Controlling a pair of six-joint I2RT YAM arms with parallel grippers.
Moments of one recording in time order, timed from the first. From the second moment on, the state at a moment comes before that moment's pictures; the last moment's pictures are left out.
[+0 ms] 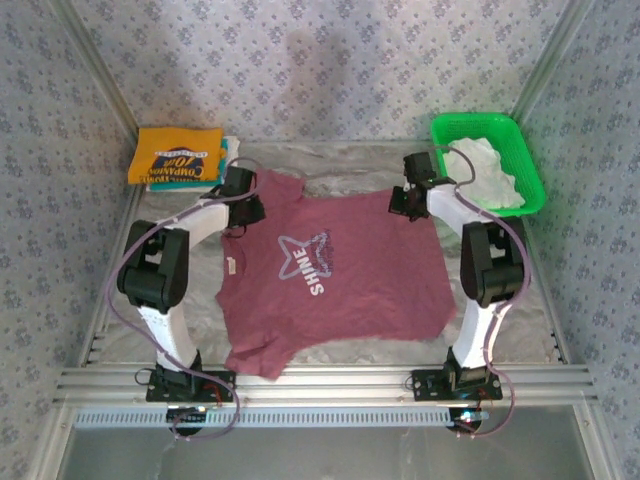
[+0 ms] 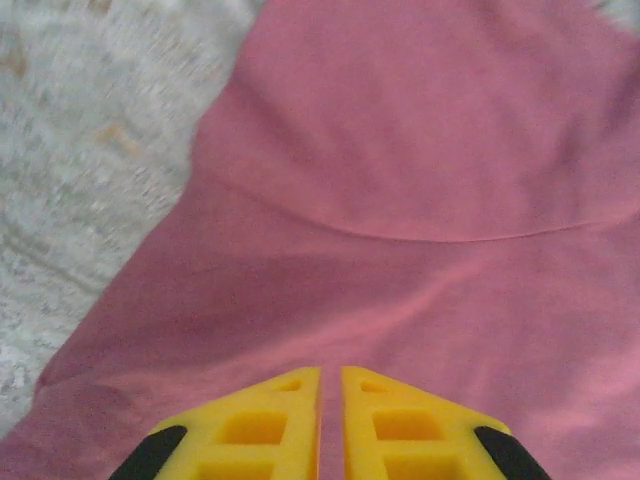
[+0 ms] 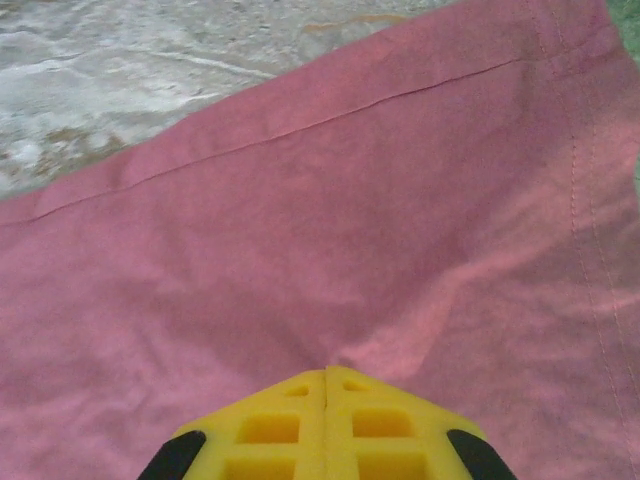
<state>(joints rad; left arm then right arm) -0.28 1.88 1.22 -0.32 -0.06 -0.52 0.19 1.92 1.38 -0.51 0.00 0.37</state>
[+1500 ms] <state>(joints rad) -0.21 1.95 1.78 -0.51 -0.02 -0.47 0.19 1.87 1.64 -0.51 -0.08 0.47</state>
